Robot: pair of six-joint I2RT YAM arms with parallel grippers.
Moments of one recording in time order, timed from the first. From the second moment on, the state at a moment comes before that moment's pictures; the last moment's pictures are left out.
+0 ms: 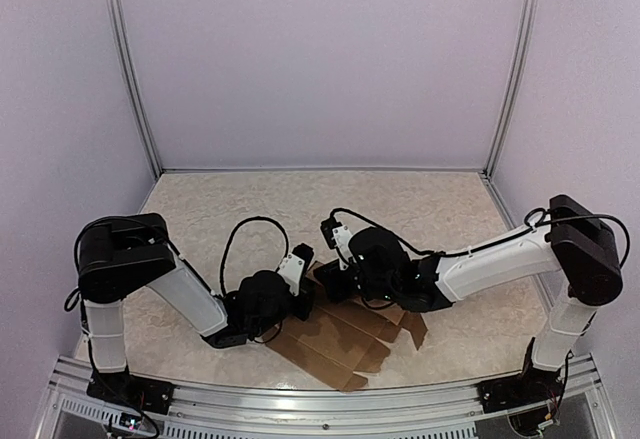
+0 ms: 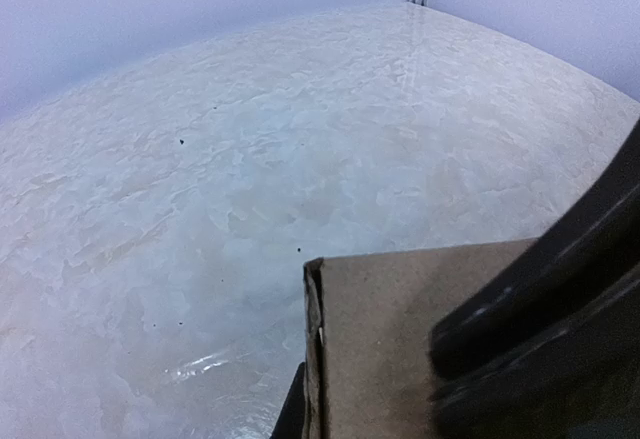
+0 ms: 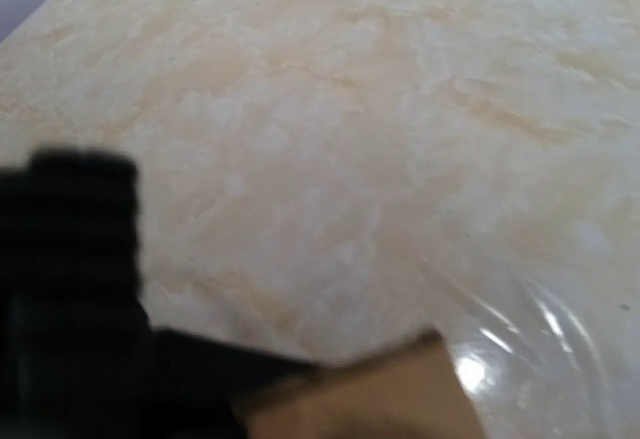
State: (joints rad) left arm -1.08 2.01 0.66 1.03 -0.43 -0.13; right arm 1.09 1.76 0.91 0.35 0.17 0.43
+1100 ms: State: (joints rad) left arm -1.08 2.02 0.66 1.00 -0.50 -0.15; right arm 1.09 1.75 0.90 0.34 0.19 0.41
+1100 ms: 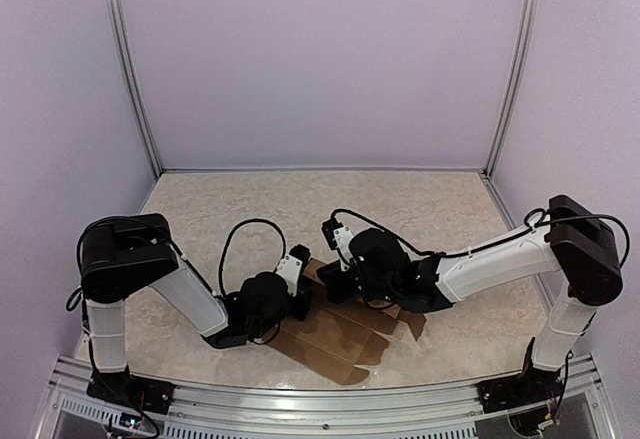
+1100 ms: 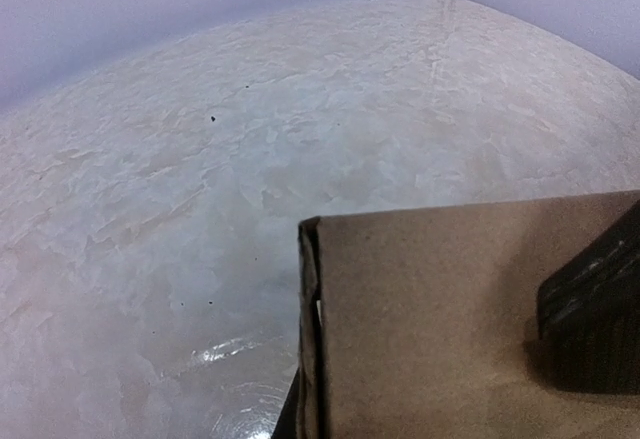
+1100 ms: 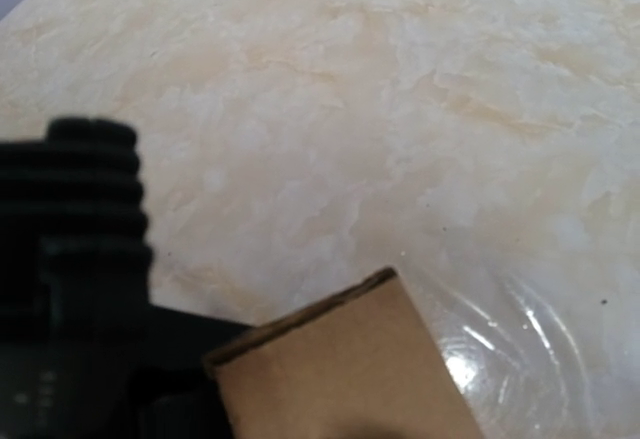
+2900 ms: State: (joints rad) left arm -1.06 1.83 0.72 0.48 -0.75 -0.46; right arm 0.85 1.49 0.92 -0.19 -0.07 0.68
